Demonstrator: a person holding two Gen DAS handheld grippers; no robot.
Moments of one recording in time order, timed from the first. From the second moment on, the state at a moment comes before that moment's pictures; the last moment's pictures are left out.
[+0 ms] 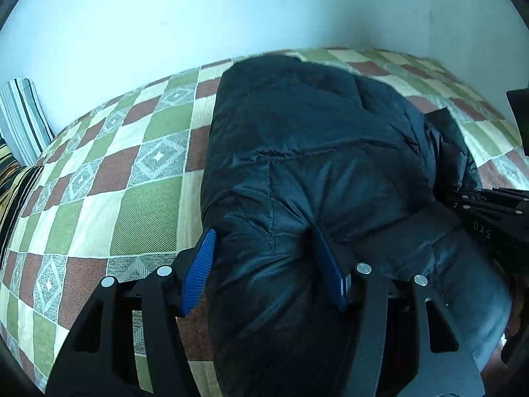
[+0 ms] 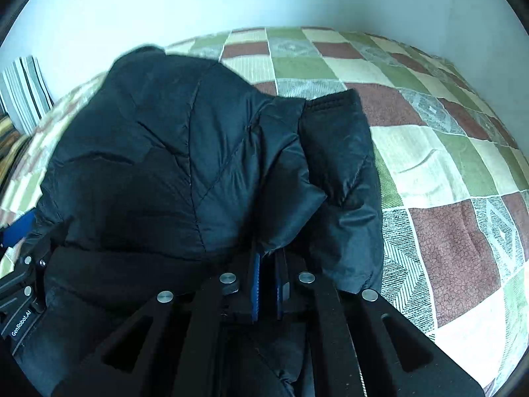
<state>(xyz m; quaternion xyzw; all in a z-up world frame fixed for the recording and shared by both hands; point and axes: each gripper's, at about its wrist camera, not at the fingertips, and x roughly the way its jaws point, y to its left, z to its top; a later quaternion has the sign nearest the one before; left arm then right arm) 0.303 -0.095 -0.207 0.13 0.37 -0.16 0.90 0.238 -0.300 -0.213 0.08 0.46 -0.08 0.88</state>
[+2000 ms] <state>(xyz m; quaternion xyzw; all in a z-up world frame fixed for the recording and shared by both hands) 0.279 -0.099 -0.211 0.13 0.40 -0.15 0.90 0.171 -0.300 -0.223 0.09 0.45 -0.07 0.89</state>
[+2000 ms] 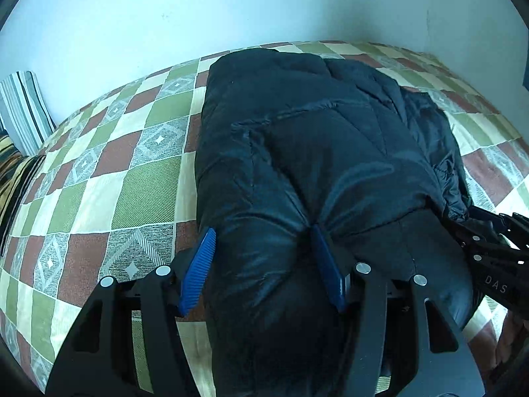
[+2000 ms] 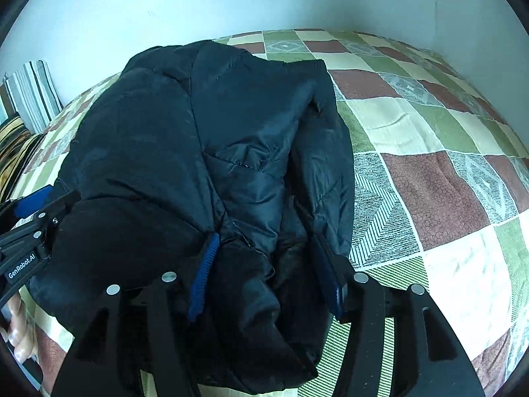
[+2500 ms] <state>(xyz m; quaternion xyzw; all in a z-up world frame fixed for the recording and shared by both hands) 0.275 -0.090 -0.199 0.11 0.39 -0.14 0.91 0.156 -0.291 -0.197 0.07 0.43 -0.11 0.89</state>
